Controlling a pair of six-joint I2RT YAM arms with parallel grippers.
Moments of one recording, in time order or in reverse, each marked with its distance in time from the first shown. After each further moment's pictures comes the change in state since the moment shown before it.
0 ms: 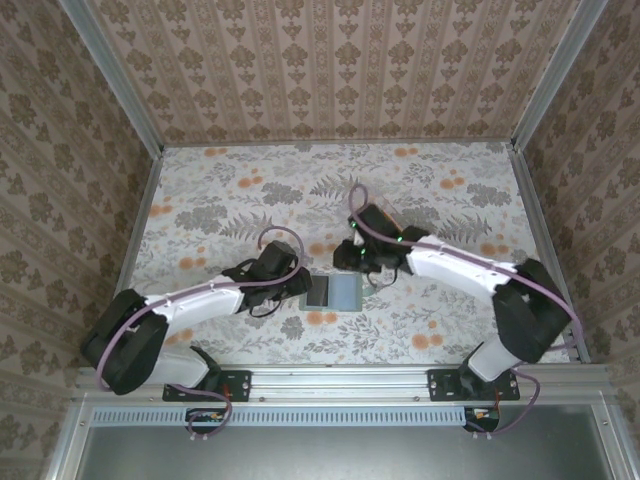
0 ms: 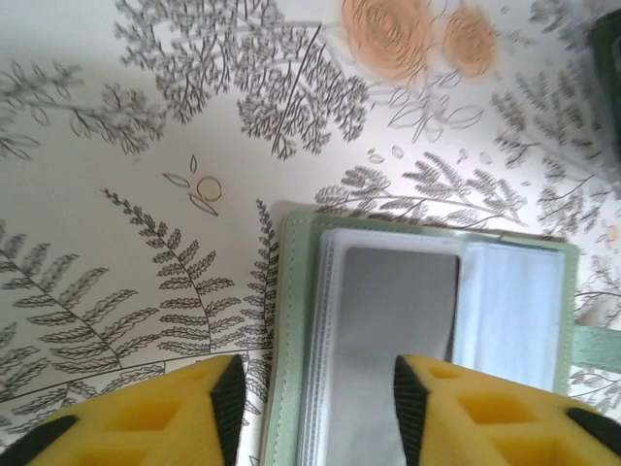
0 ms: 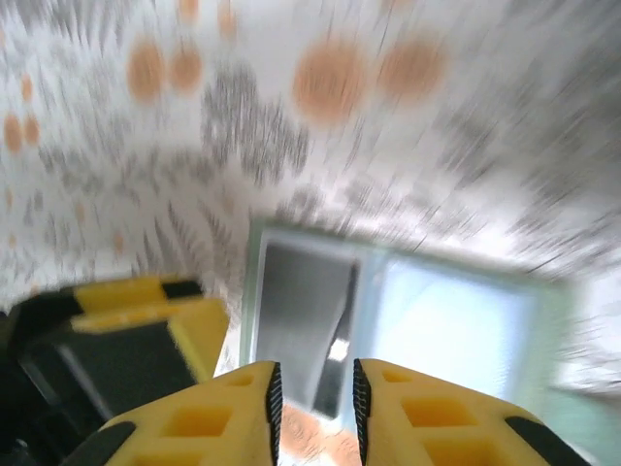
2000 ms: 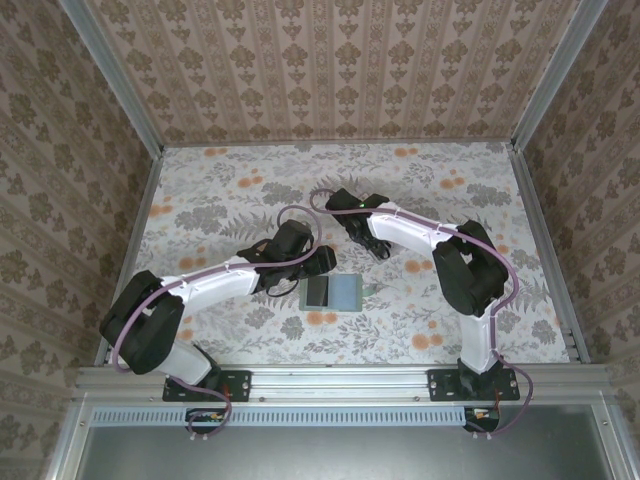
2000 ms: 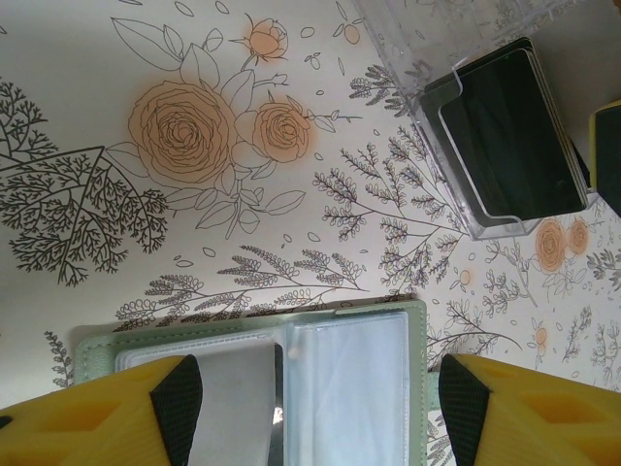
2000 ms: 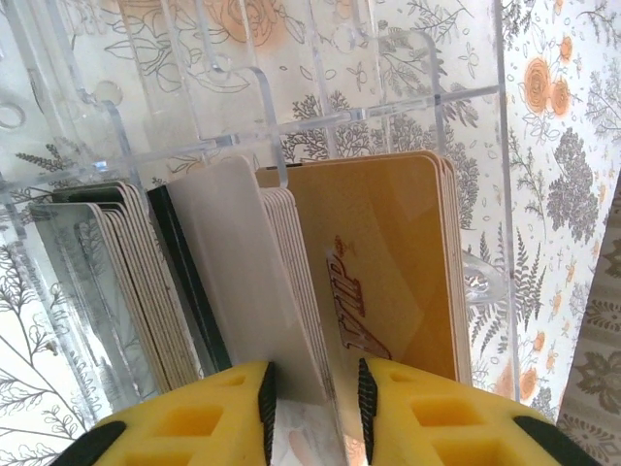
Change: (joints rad) left arm -0.017 0.159 0.205 0.045 0.066 0.031; right arm -0.001 0.439 0.390 -0.425 0.852 -0.558
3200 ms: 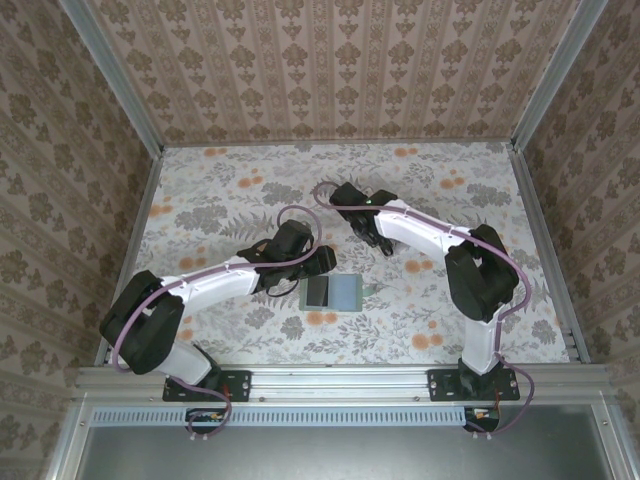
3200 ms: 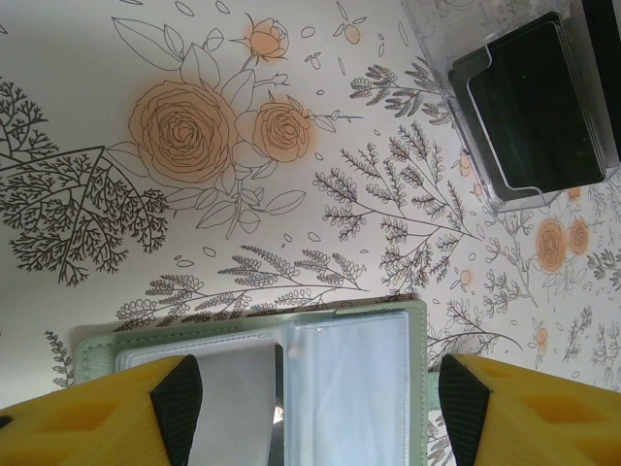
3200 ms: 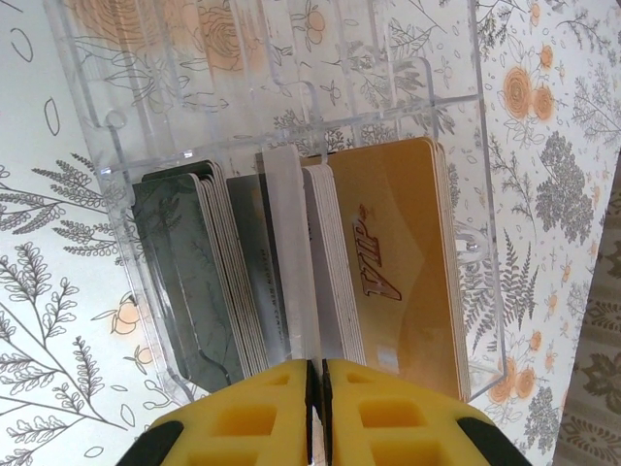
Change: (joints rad) left arm 0.000 0.000 0.000 -0.001 0.000 0.000; right arm -0.012 -0.066 0.000 -0.009 -0.029 0.000
